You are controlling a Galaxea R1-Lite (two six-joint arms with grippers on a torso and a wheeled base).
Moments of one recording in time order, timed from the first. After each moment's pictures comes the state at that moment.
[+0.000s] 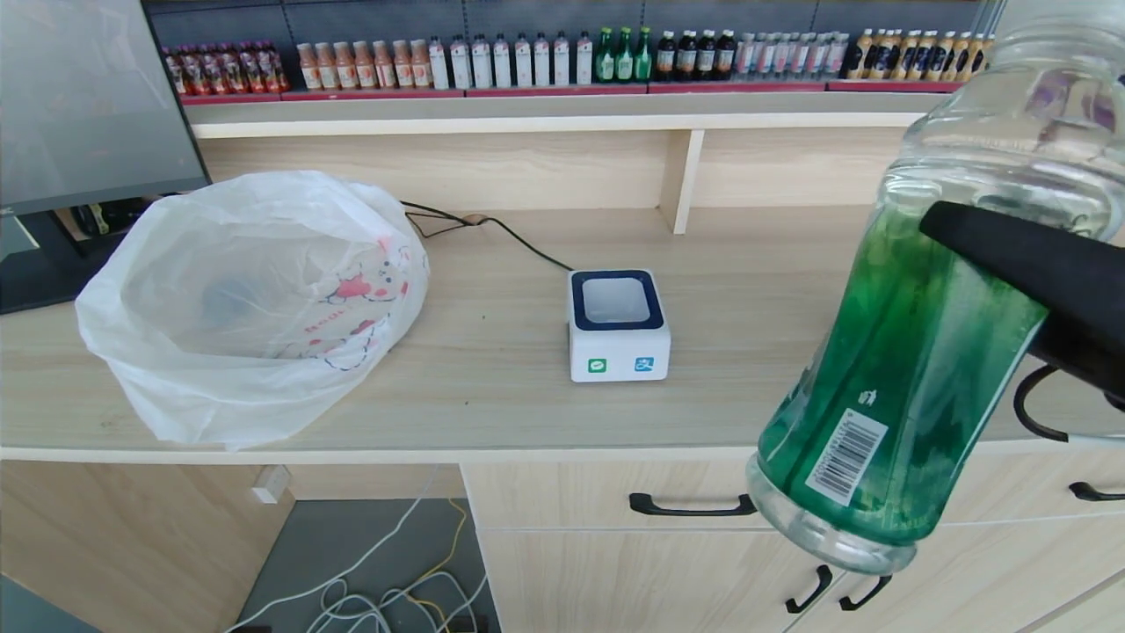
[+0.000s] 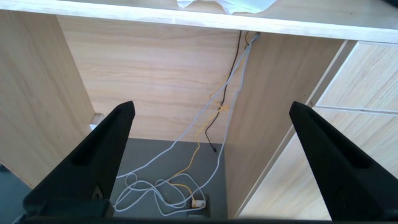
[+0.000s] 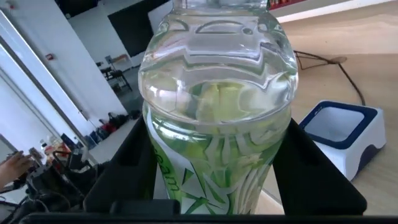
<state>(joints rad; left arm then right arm) 0.00 0.00 0.00 0.00 0.00 -0.01 0.62 1.18 -0.60 -0.94 0.37 0.41</state>
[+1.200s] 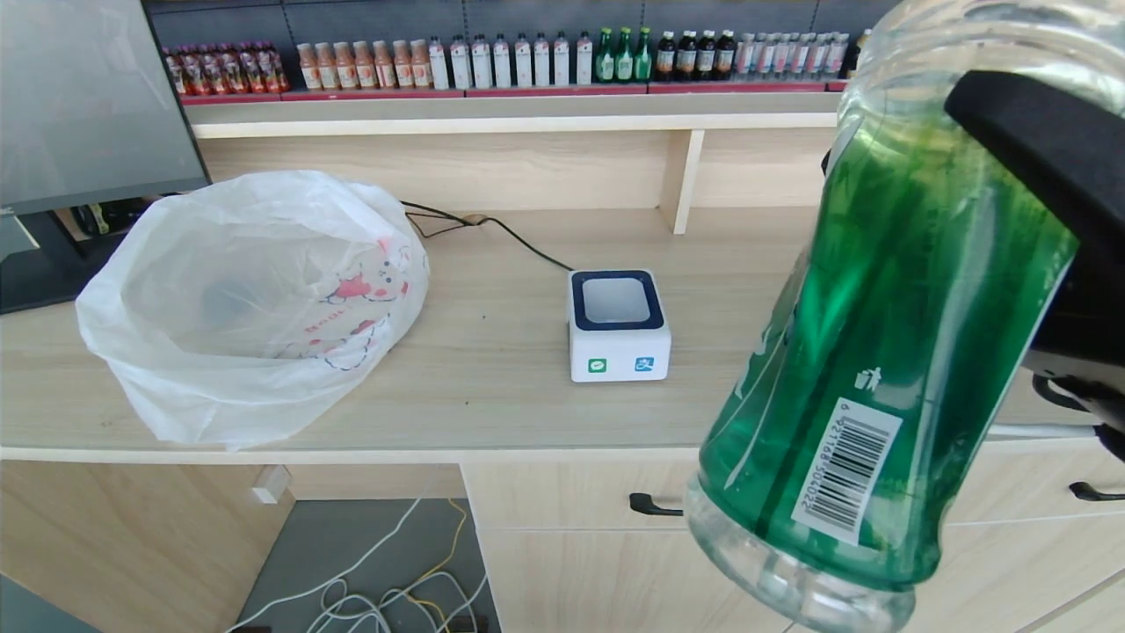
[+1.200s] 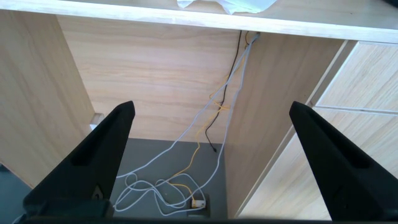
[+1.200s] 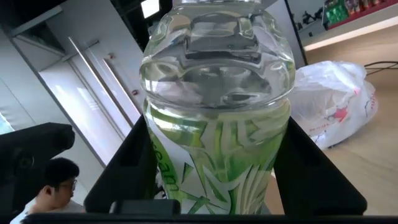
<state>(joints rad) 0.00 0.00 0.00 0.00 0.00 -0.01 0.76 1.34 -0.59 -1.32 0.37 0.67</state>
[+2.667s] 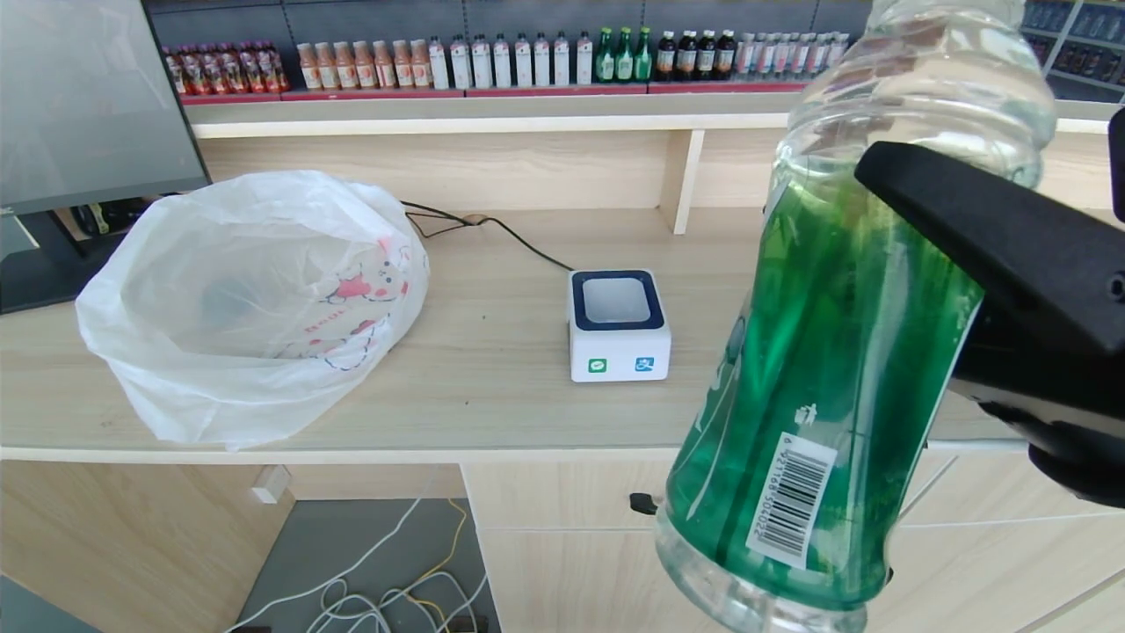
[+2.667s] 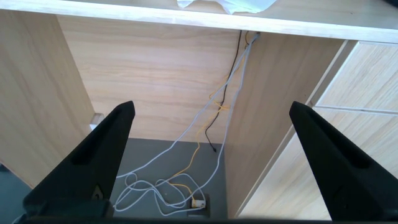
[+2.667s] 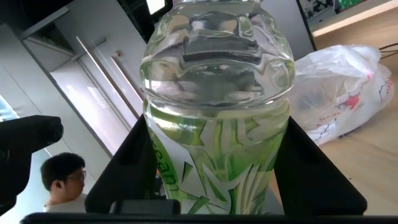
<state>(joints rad) 0.00 0.00 0.00 0.00 0.00 -0.01 0.76 1.41 -0.56 -1.41 0.40 0.71</state>
